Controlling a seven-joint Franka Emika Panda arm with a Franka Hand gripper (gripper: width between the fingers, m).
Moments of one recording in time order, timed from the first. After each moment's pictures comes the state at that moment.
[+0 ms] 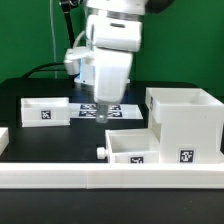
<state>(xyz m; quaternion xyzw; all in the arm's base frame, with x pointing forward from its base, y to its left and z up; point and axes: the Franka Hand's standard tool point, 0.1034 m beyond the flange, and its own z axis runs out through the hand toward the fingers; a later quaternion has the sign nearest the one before) 0.551 -0.049 0.073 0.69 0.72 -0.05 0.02</state>
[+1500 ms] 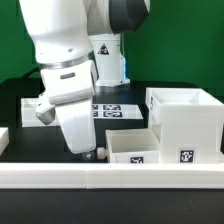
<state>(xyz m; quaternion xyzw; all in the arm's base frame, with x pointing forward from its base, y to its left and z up) 0.560 -0.047 0.014 0.69 0.71 0.04 -0.11</state>
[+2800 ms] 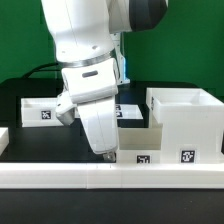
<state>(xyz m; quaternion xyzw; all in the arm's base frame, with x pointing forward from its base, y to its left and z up) 0.575 -0.024 0.019 0.69 0.71 0.05 -0.11</state>
